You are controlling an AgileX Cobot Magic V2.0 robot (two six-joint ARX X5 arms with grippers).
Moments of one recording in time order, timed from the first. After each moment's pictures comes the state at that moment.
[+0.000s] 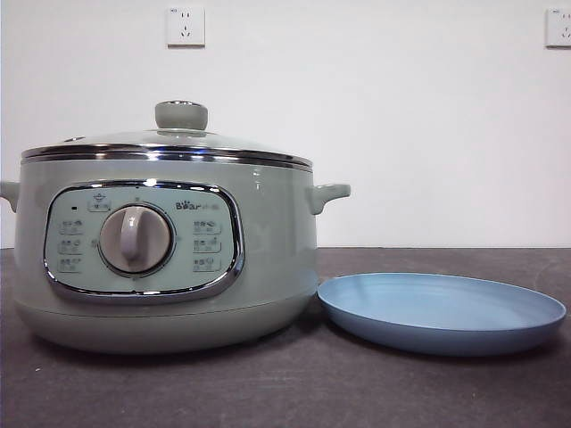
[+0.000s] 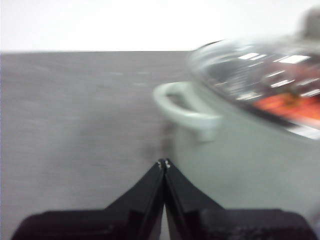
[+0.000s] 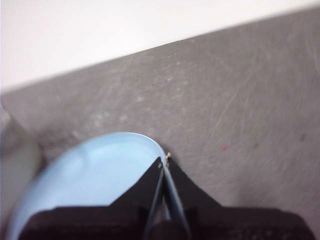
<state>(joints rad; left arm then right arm) 0.01 0.01 0.02 -0.17 0.23 -0.07 0.08 0.02 0.02 -0.17 -0.08 0.32</state>
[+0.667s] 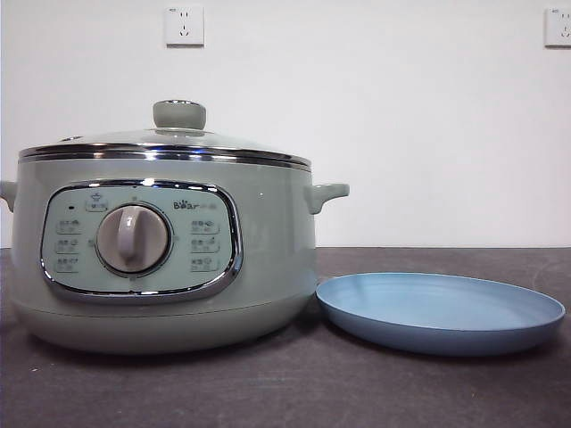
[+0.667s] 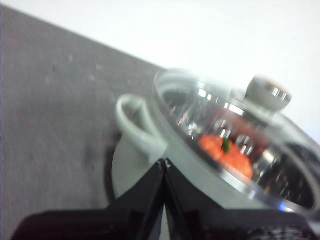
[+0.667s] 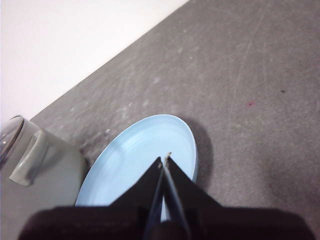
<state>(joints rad) 0.01 0.02 0.07 -0.15 0.33 -0.43 0.08 0.03 0.07 -0.28 -0.16 0.58</state>
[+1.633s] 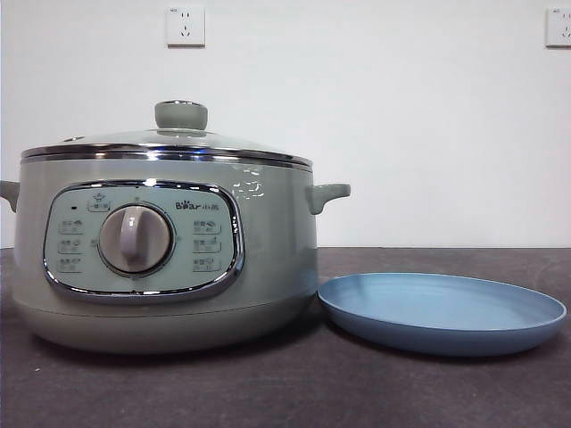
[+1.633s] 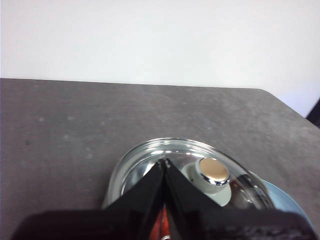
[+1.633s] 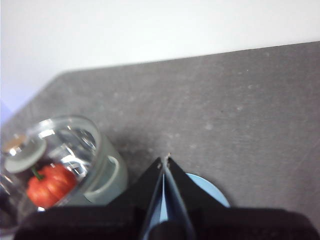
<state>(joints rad) 0.01 0.65 0.75 -0.31 0.46 -0.17 0.08 0.68 0.82 -0.47 -0.34 0.12</state>
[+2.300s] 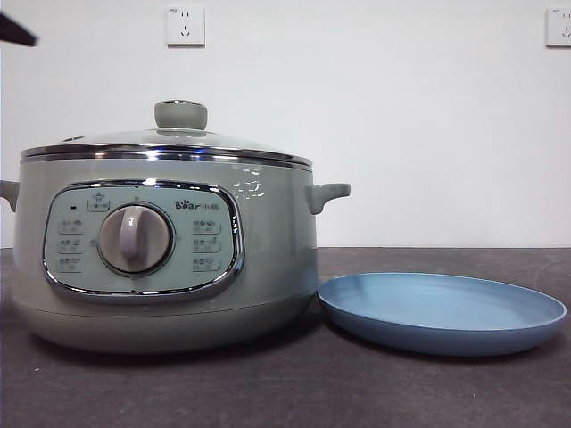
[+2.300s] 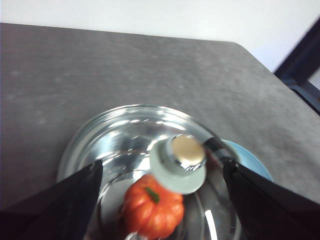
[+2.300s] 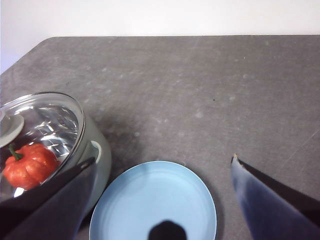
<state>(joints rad) -0.12 0.89 0.88 -0.39 0.49 -0.16 0.08 0.79 0.88 -0.51 -0.34 0.01</state>
